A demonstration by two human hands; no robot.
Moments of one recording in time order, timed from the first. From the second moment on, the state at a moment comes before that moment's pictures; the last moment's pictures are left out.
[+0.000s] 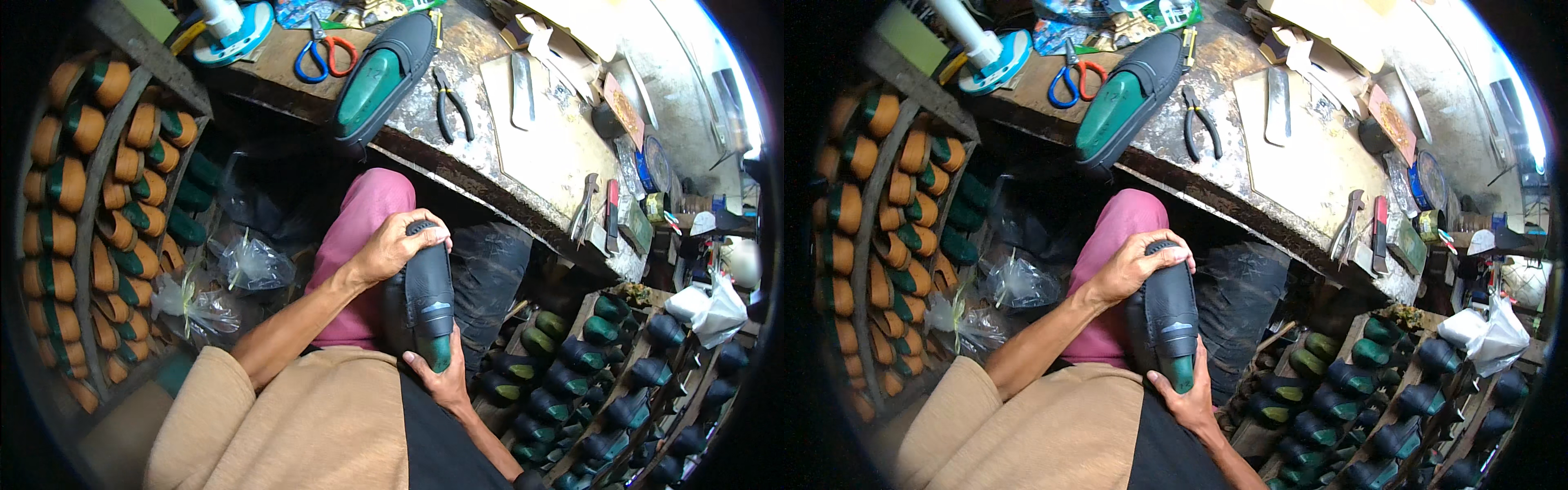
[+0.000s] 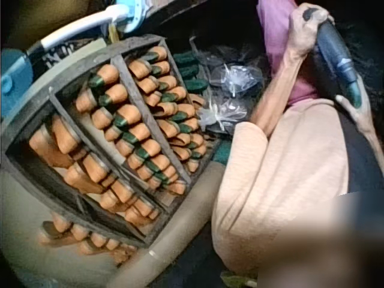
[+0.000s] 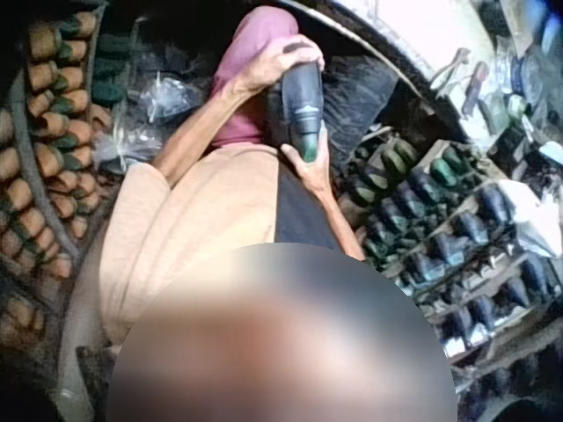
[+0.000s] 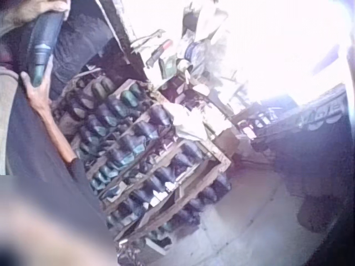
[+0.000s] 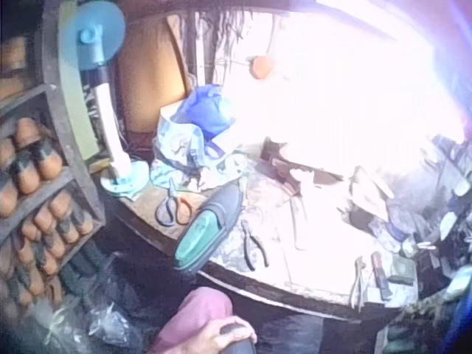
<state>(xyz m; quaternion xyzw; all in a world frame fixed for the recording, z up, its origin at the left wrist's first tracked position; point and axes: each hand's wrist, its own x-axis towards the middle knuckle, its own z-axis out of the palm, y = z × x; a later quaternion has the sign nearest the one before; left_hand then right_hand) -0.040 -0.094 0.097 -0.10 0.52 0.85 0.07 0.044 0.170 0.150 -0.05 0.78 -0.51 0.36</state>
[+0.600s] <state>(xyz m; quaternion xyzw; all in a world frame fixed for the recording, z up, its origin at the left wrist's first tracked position) -0.082 -0.085 0.065 0.05 0.33 0.93 0.16 -0.021 0.229 0.122 -0.06 0.60 -0.44 0.66</state>
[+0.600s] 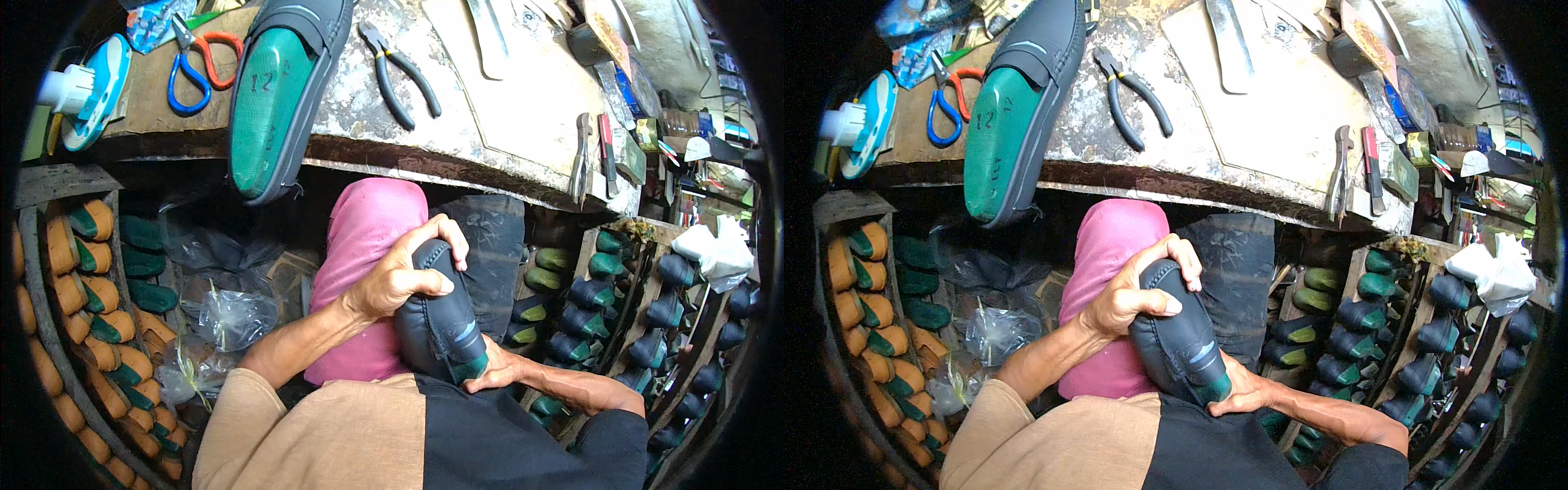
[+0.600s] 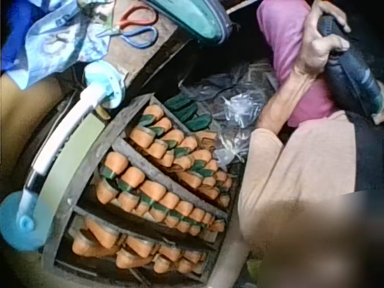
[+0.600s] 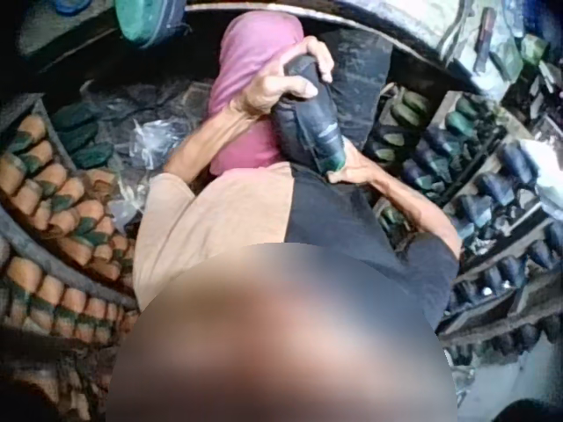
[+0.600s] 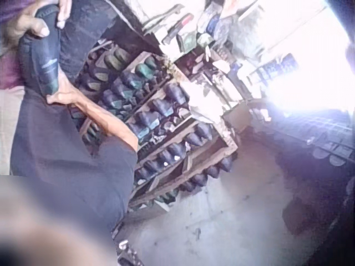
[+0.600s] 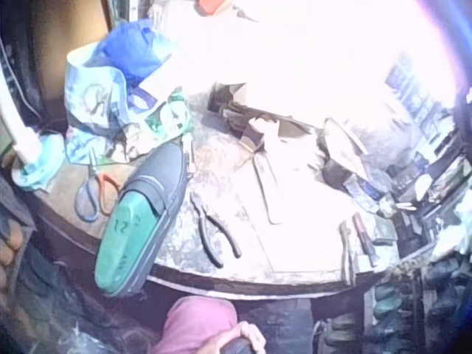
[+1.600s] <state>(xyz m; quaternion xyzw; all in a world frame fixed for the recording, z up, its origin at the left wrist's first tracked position) -0.056 -0.085 0.084 -0.12 0.49 0.86 0.04 0.033 0.143 0.170 -0.04 0.87 -0.38 0.32</state>
